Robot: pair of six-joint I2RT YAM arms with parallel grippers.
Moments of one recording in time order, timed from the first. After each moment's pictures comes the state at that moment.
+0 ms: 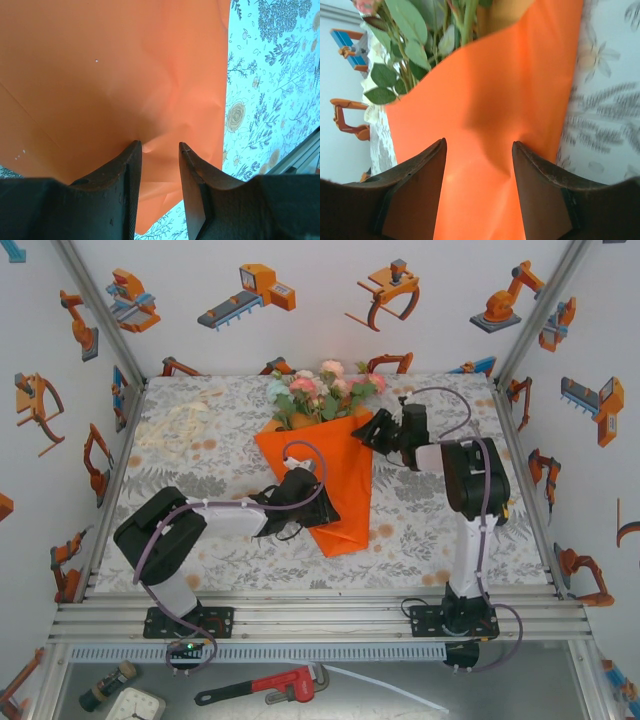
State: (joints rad) left arm -0.90 1.70 0.80 0.19 0.04 -0.91; right arm 0.19 2.16 1.21 0.49 -0.51 0.79
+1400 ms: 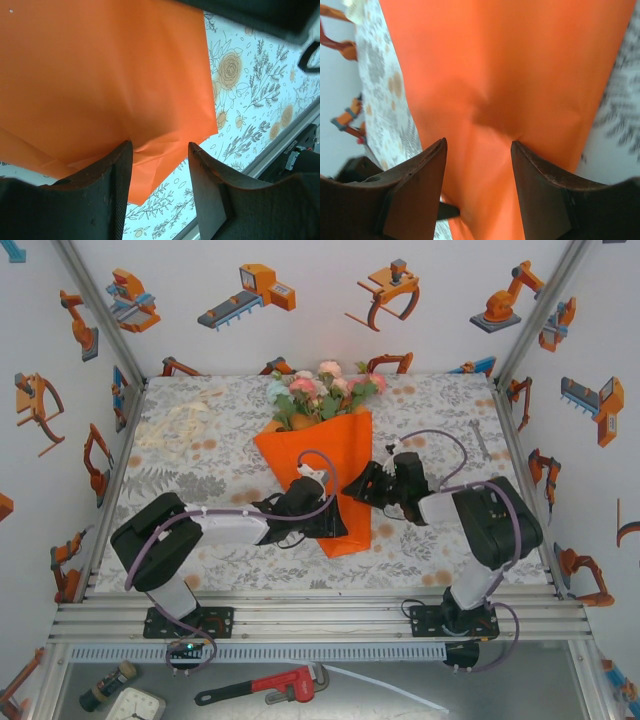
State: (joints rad) left arm -0.98 1.67 0.78 0.17 0.09 -0.79; right arm 0.36 1.75 0.61 0.57 -0.48 0.81
